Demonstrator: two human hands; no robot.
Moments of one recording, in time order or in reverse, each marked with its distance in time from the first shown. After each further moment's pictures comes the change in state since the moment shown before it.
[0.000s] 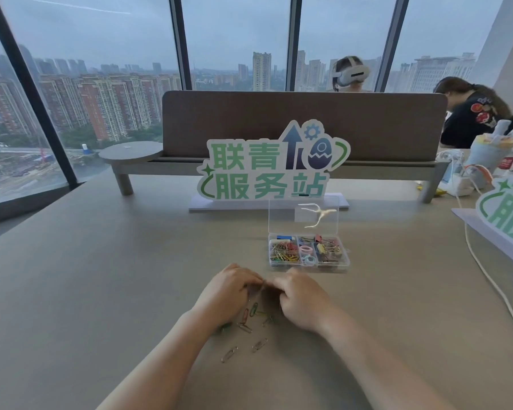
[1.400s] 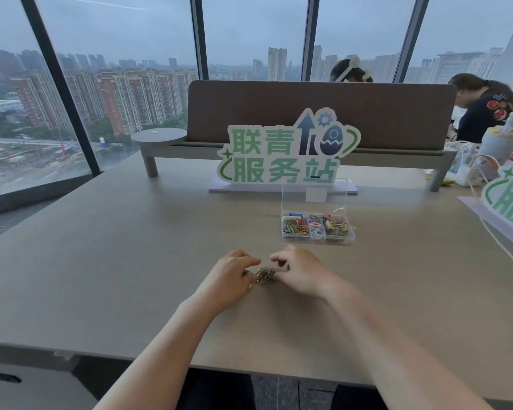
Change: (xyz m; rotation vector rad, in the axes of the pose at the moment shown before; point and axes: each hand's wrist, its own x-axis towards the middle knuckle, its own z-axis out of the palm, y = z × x) left_hand -0.073 0.017 -0.010 -0.093 0.085 -0.187; right_hand -0.021 -0.038 0.002 0.028 -0.062 0.073
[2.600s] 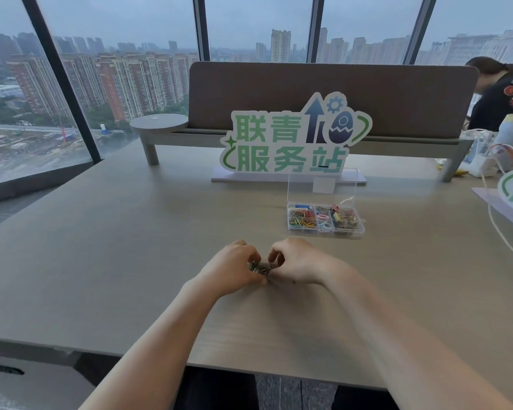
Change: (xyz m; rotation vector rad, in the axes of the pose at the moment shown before) left_hand 0.017 -0.002 -0.011 0.153 -0.158 -0.065; right_hand 0.021 -0.012 -0.004 0.037 -0.152 0.007
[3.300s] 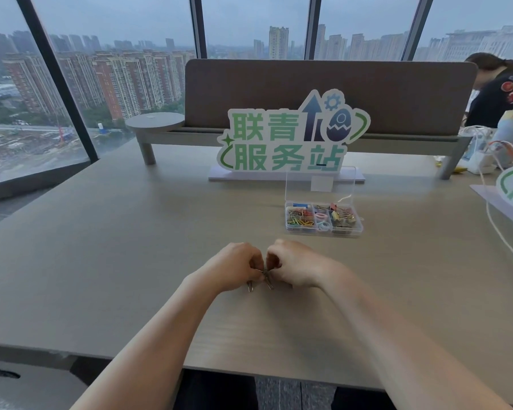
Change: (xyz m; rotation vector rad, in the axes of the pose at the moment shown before) left_hand 0.006 0.009 -0.007 -0.023 -0.122 0.040; right_hand -0.002 -0.005 0.001 -0.159 -0.027 -0.073
